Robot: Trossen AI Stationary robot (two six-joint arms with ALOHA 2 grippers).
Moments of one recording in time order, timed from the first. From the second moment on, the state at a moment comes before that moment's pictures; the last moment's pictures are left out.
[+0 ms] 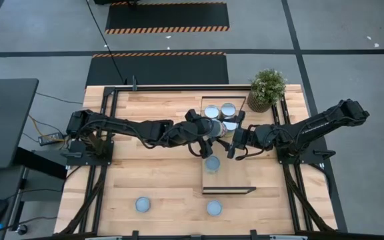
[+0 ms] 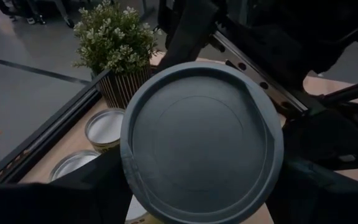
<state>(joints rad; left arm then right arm) -0.11 1.75 1.50 -0.17 -0.47 -0.19 0.22 1.11 0.62 0.37 0.59 -0.37</state>
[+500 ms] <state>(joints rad) -0.11 1.74 1.50 -0.17 -0.39 -0.03 0.24 1.11 0.62 0.34 0.62 -0.36</state>
